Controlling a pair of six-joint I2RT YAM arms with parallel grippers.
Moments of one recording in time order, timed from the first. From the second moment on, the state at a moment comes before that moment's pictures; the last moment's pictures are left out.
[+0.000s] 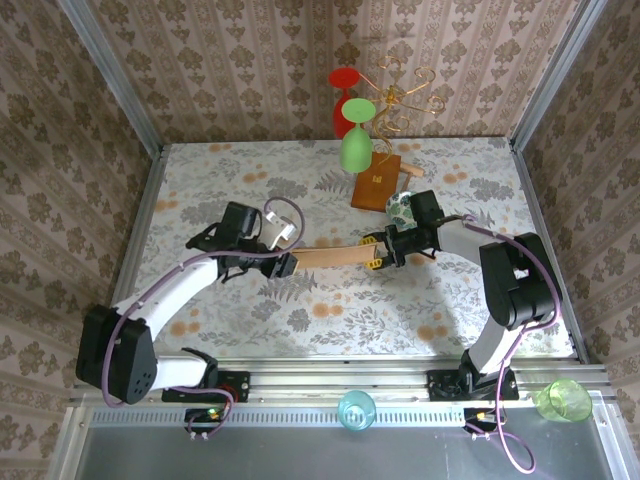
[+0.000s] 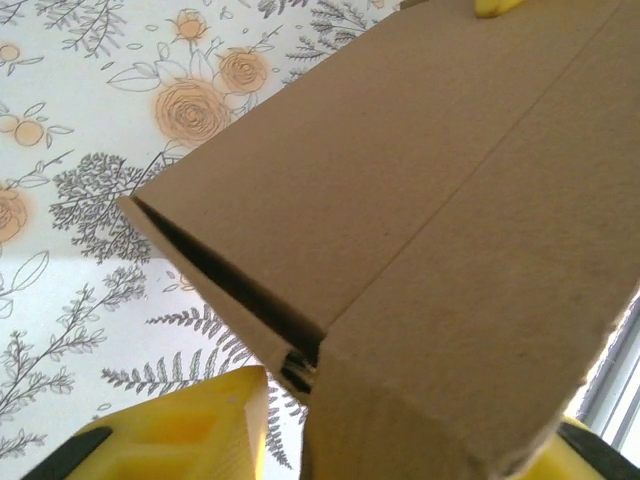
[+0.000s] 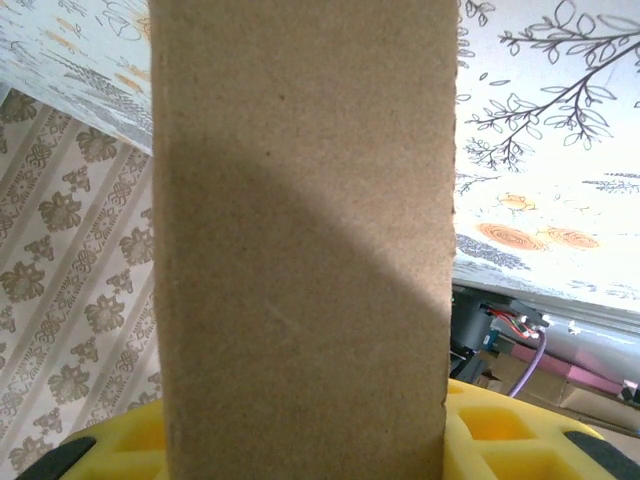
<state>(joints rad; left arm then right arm) -0.48 1.30 0.86 -0.53 0.52 0.09 0.23 1.72 0.95 -0.32 -1.01 1.56</state>
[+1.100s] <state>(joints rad) -0.40 1.38 1.17 -0.99 0.50 -0.10 0.19 1.52 1.20 -0.73 -0.73 1.04</state>
